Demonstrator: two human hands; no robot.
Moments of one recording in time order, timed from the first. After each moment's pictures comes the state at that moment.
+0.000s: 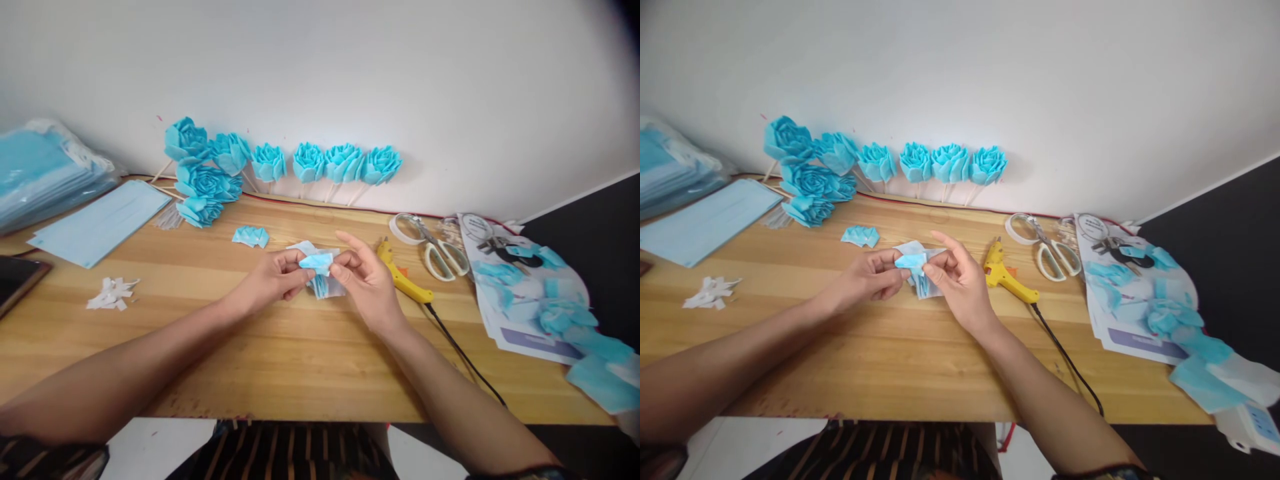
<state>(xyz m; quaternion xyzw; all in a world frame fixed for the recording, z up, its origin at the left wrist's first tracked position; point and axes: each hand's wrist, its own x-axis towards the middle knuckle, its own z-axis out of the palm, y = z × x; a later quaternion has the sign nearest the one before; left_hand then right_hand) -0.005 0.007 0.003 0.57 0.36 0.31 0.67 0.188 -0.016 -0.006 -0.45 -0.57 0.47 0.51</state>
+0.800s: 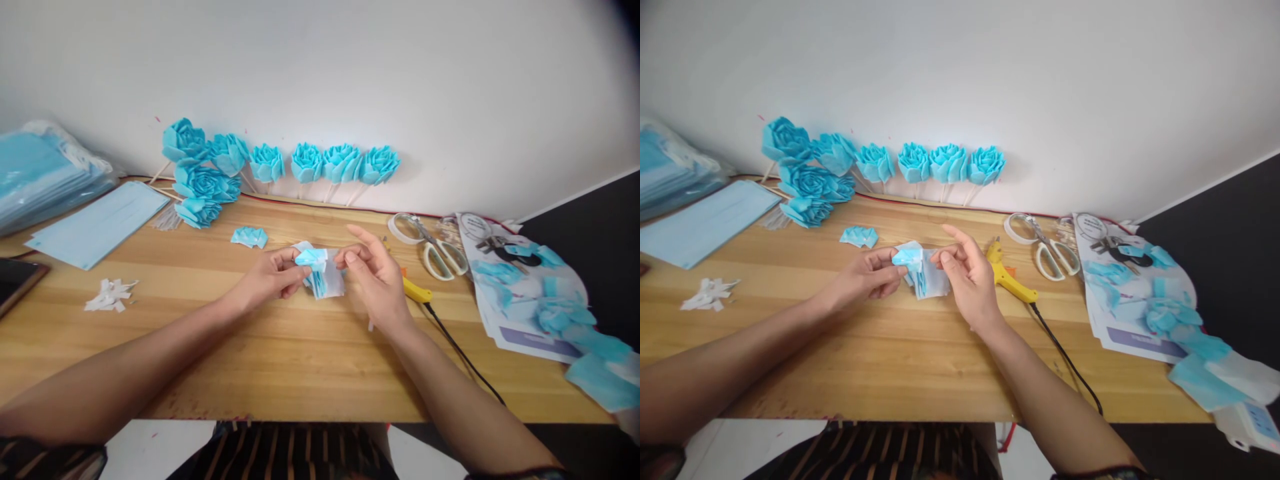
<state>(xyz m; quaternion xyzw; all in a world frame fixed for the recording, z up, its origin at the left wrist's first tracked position) -0.005 0.008 0.001 0.56 0.38 0.32 0.67 0.194 -0.014 -0.001 -0.45 -0.56 0.42 0.55</state>
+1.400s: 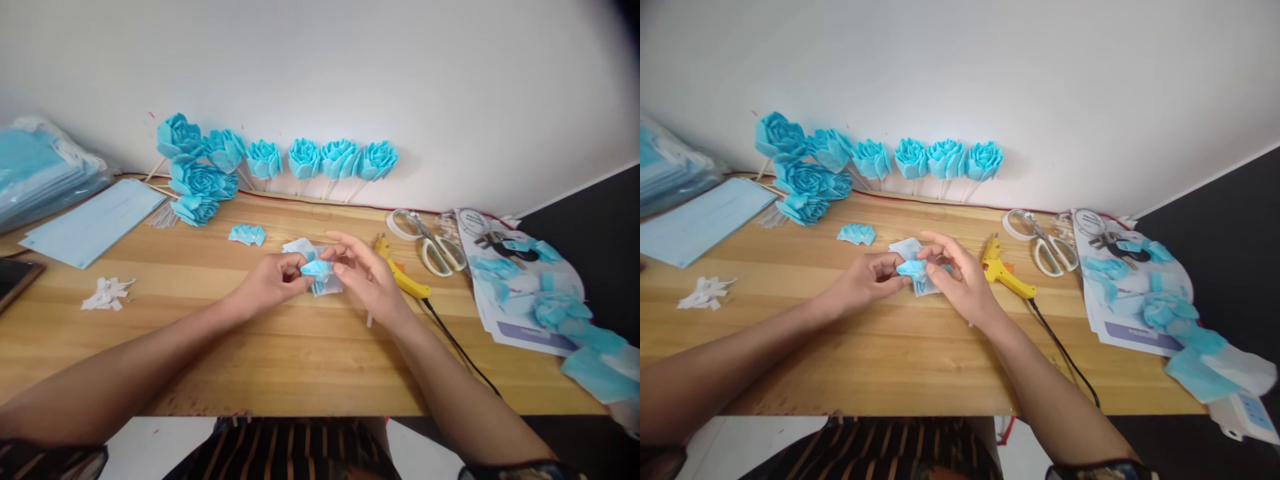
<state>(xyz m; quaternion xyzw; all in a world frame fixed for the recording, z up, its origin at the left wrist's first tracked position) -0.002 0.006 -0.003 0.64 0.38 0.30 0.59 0.200 -0.017 0.010 -0.44 -0.65 0.44 0.43</state>
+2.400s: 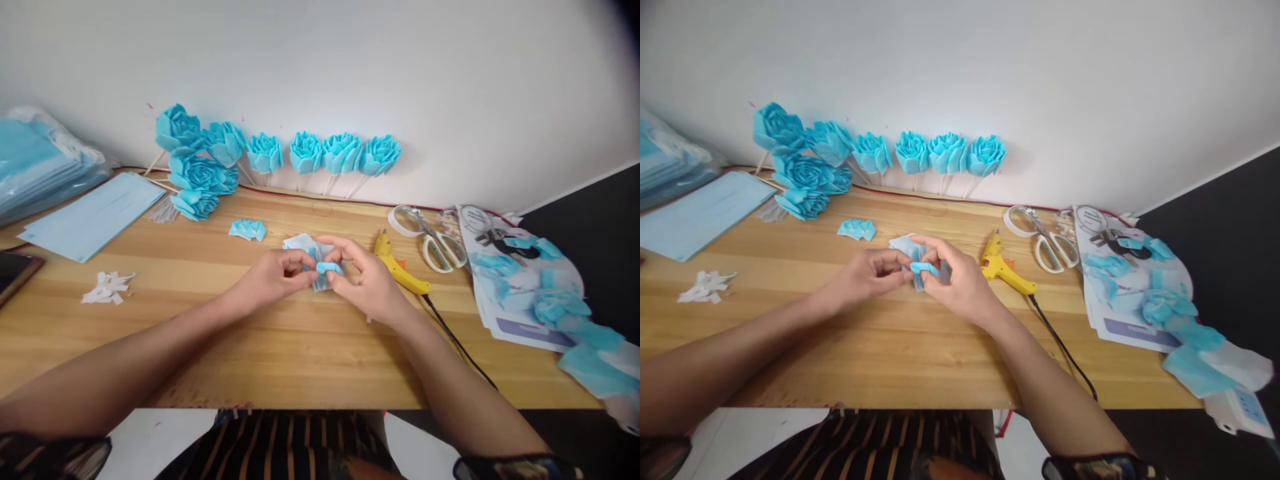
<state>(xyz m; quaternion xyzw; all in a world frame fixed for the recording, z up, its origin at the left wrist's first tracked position) -0.004 0.004 0.000 0.66 0.38 0.28 0.59 0.198 -0.018 0.016 -0.47 -0.73 0.35 0.35</state>
